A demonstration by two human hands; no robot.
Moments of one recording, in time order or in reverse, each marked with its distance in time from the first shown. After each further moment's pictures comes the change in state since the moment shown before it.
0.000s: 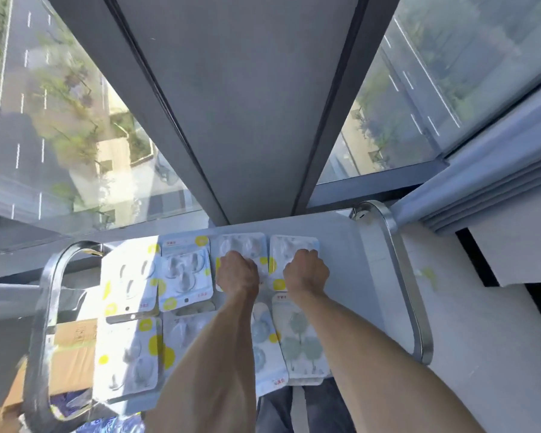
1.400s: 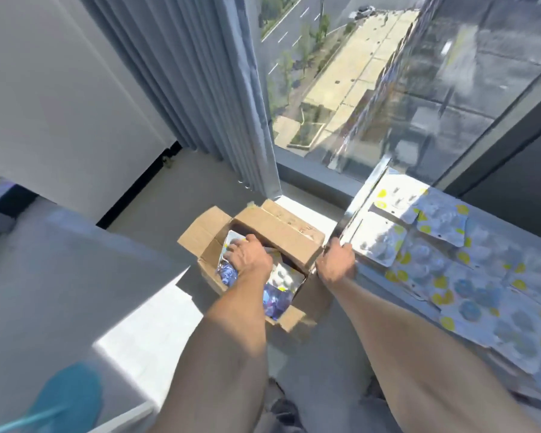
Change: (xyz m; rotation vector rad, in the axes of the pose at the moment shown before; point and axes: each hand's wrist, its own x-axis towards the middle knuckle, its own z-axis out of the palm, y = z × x) left_hand -0.177 -0.593 -0.162 -0.064 0.173 -0.523; right_hand -0.466 -0.231 0.202 -0.104 -0.131 -0.611
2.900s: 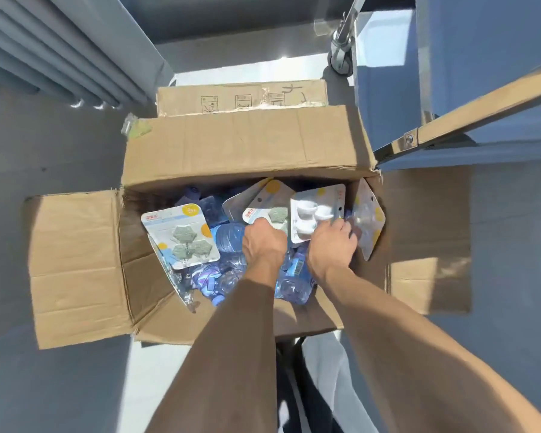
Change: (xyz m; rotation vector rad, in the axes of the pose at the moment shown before) left_hand 0.404 -0.027 0.423 0.056 -0.456 0.406; right_hand 0.265 -0.006 0.544 -0.186 -0.125 0.597
